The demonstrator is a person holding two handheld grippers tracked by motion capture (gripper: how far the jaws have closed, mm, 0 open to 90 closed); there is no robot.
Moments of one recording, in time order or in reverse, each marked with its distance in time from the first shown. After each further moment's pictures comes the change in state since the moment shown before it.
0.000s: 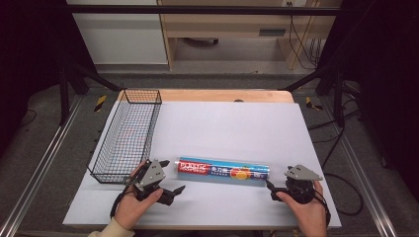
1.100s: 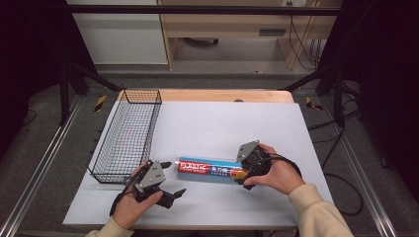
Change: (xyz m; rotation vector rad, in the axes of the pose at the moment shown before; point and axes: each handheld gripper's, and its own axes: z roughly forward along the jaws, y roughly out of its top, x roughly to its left) left arm -0.003 0.003 -0.002 -0.010 -0.050 0.034; right arm 0.050 0.100 0.073 0.289 0.464 -0.584
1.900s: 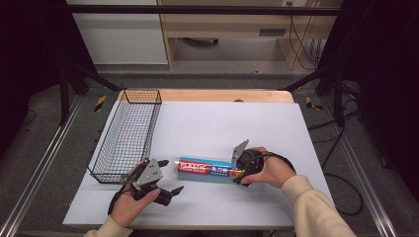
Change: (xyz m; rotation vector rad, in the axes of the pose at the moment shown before) left arm 0.006 -0.001 -0.004 -0.001 0.018 -0.018; right arm -0.011 -0.001 0.030 0.111 0.103 -0.035
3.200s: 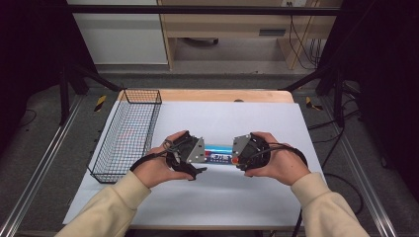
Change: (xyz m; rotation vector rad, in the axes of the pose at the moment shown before) left arm 0.000 0.120 0.057 0.265 -0.039 0.514; right arm 0.025 0.040 -0.089 0.007 -0.280 -0.188
